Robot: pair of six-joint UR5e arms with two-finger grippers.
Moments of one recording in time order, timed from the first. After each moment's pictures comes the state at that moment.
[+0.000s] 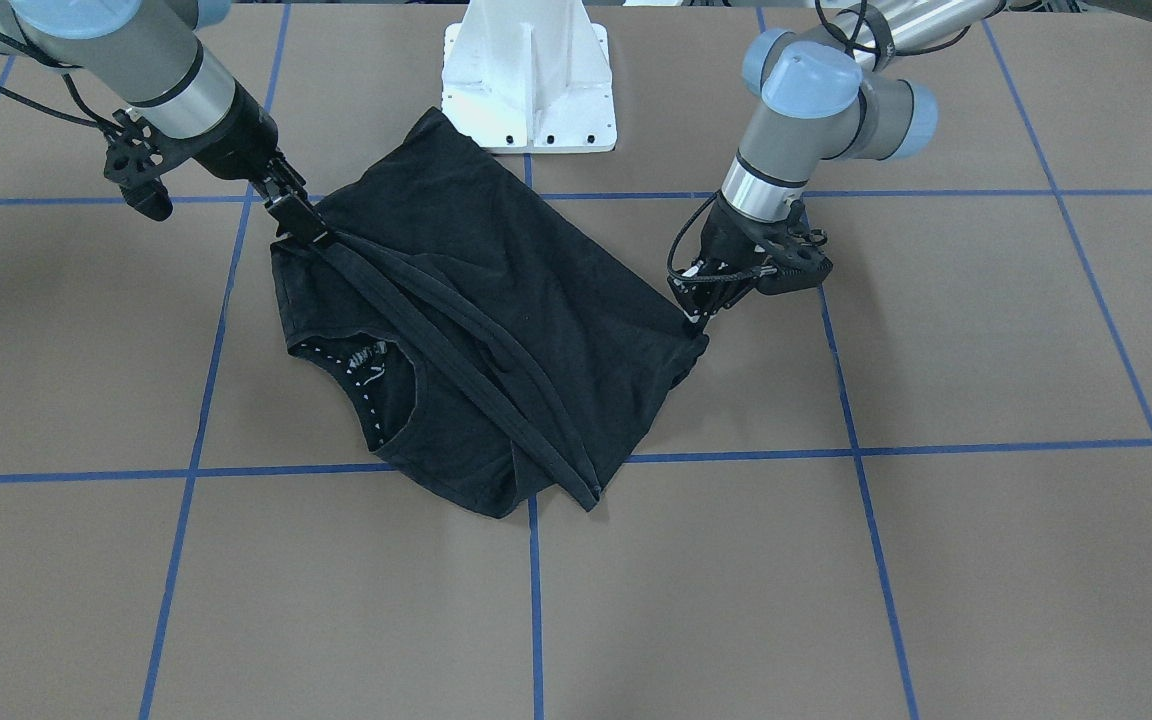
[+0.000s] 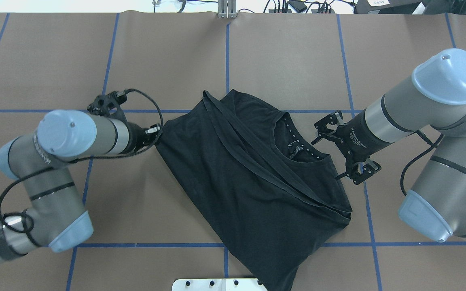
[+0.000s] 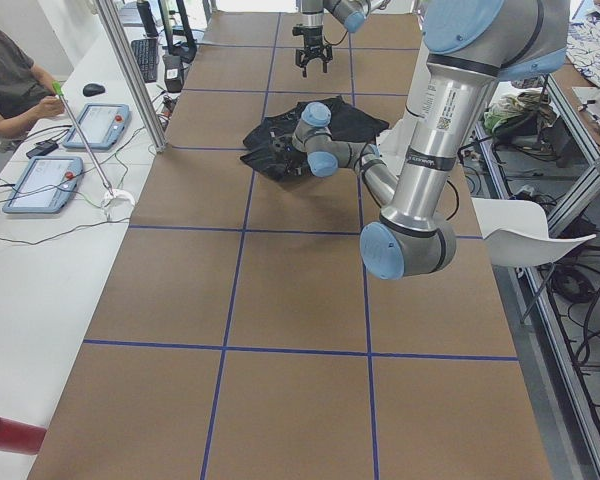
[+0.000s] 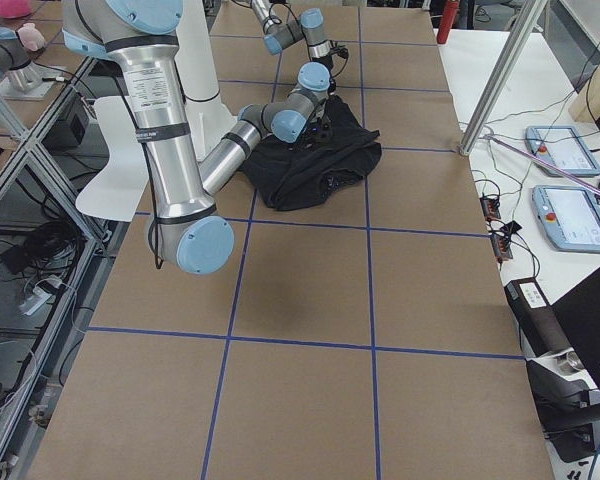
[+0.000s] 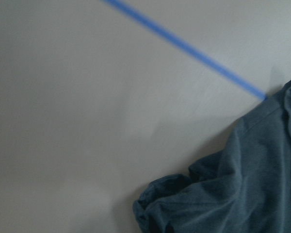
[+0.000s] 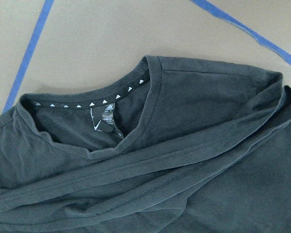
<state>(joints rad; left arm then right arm) -0.59 -1.97 -1.76 -2.06 -1.71 -1.62 0.72 -1.31 2.08 -1.47 2.23 2.19</state>
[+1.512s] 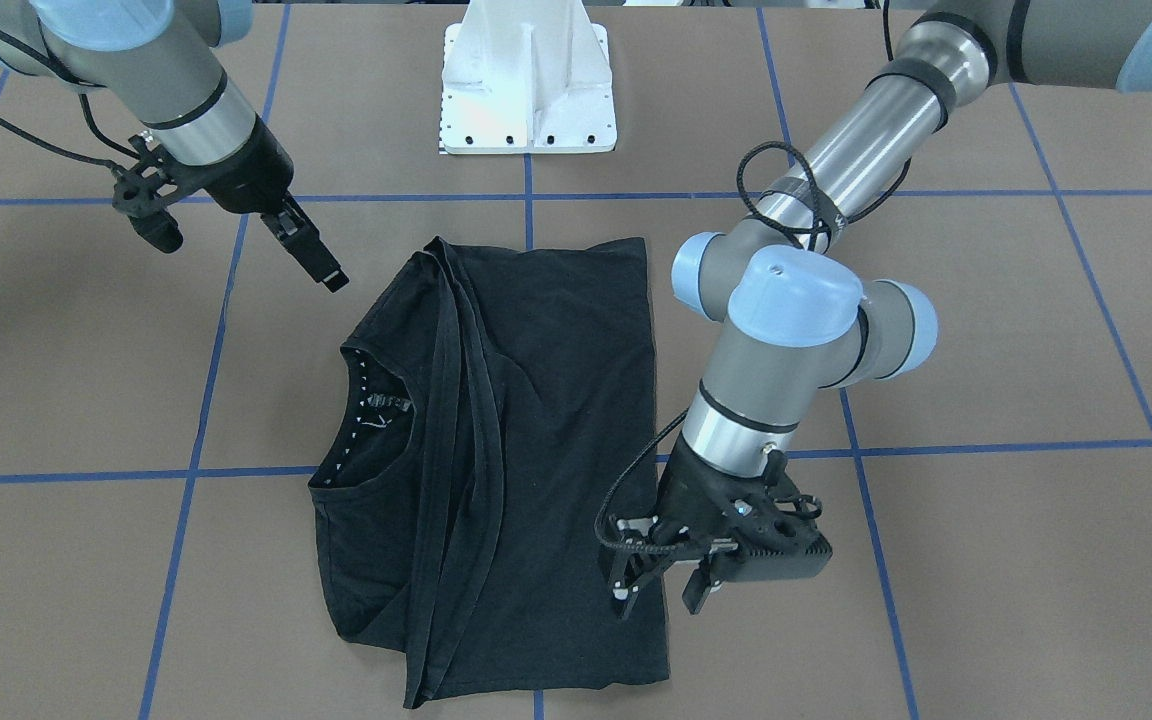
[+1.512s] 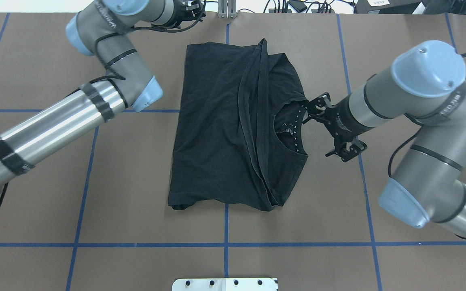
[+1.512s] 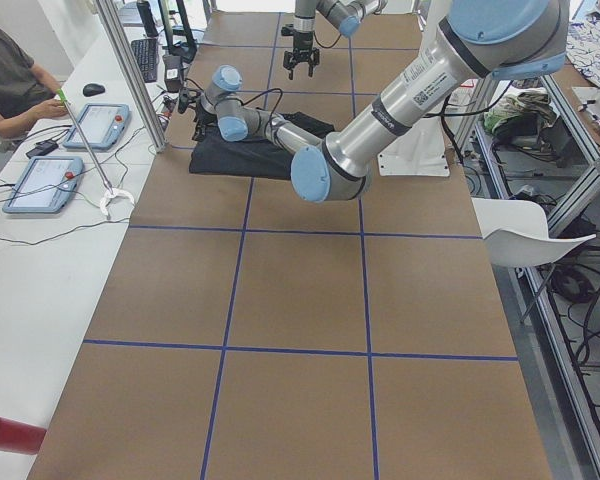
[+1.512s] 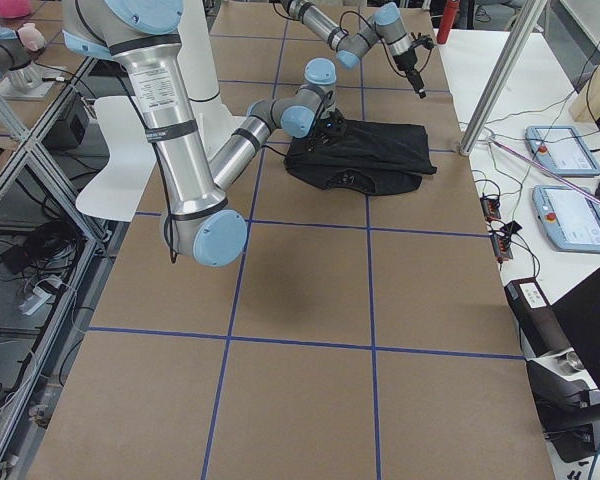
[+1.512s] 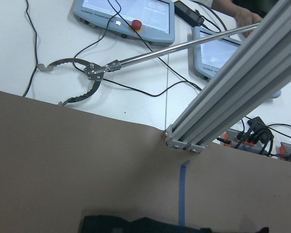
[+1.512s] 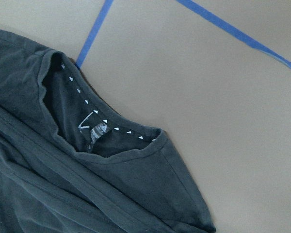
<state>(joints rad) -0.86 -2.45 -1.12 -2.34 -1.78 -1.28 0.72 -1.18 1.97 -1.46 2.07 2.07</state>
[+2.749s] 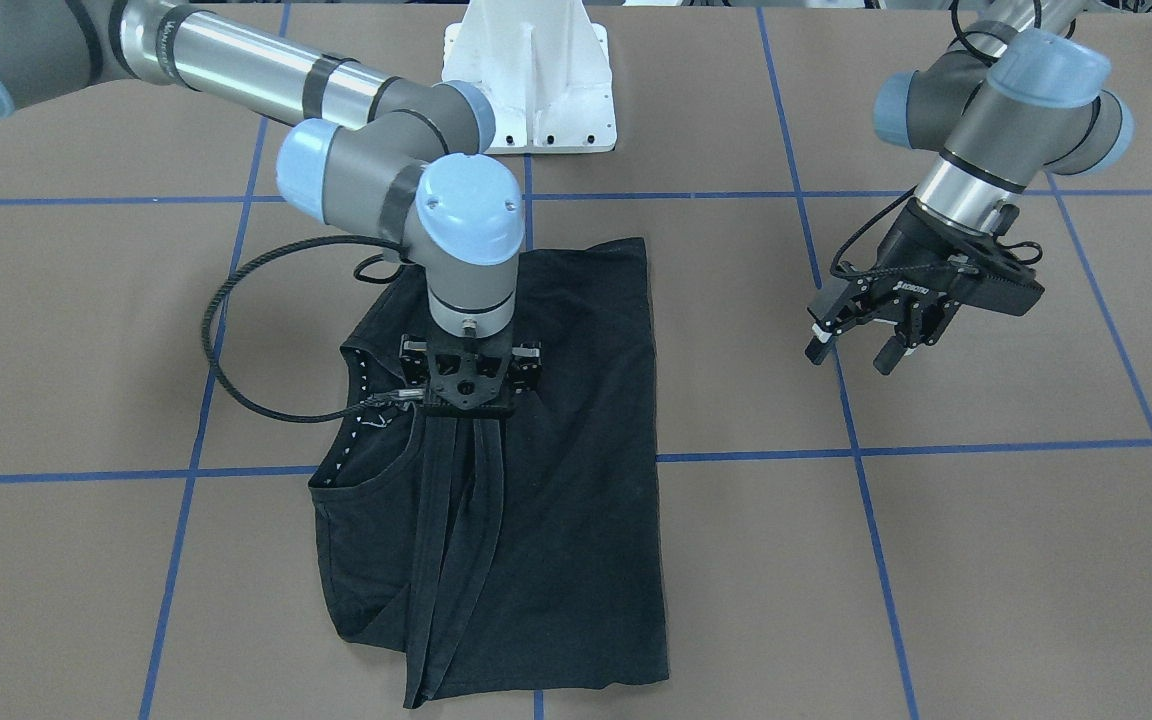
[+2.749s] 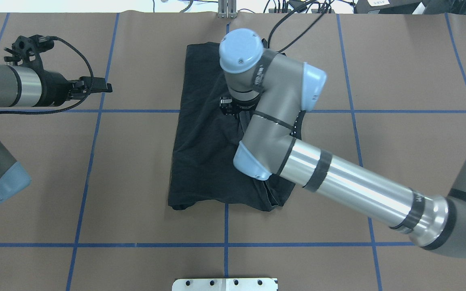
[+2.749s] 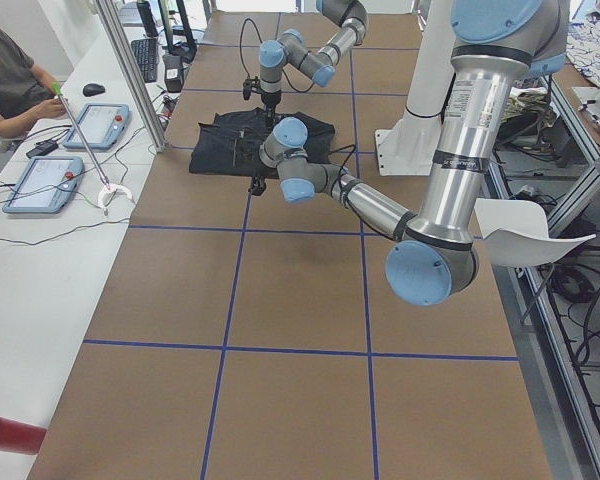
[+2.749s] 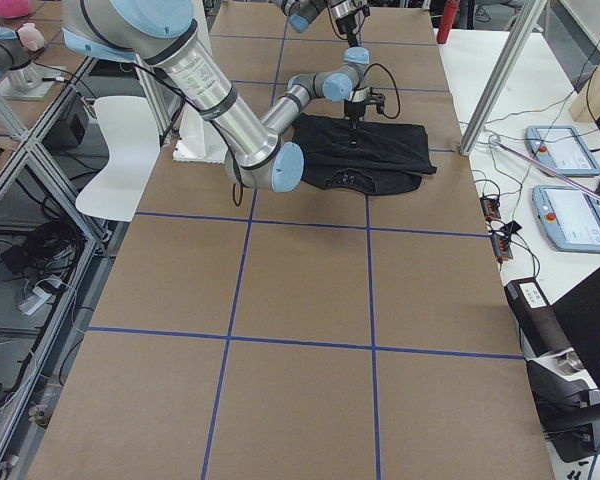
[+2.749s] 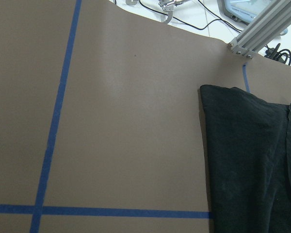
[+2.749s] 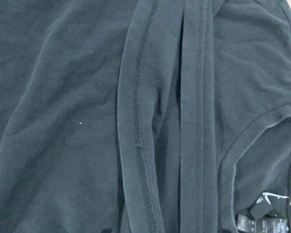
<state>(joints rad) -0.85 -1.78 -1.79 -2.34 -1.87 -1.26 0.60 -0.62 1.31 -1.69 1.82 1.03</state>
